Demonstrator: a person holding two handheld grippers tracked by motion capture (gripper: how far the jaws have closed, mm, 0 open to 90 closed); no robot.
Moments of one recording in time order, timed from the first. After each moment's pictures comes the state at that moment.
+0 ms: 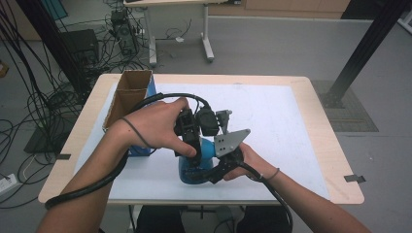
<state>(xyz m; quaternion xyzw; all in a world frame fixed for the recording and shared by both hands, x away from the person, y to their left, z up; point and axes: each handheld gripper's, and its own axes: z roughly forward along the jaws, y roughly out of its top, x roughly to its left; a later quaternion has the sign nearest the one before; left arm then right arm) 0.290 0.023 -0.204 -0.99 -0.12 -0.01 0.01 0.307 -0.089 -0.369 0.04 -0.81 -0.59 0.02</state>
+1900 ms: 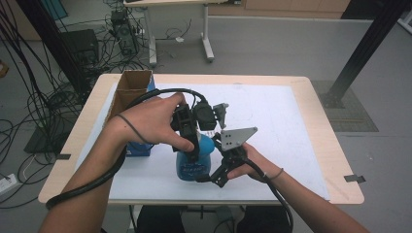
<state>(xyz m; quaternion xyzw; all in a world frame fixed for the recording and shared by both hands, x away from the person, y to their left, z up) 0.296 0.028 -0.197 -0.99 -0.13 -0.02 0.00 0.310 -0.100 -0.370 -0.02 -0.78 -0.62 0.03</state>
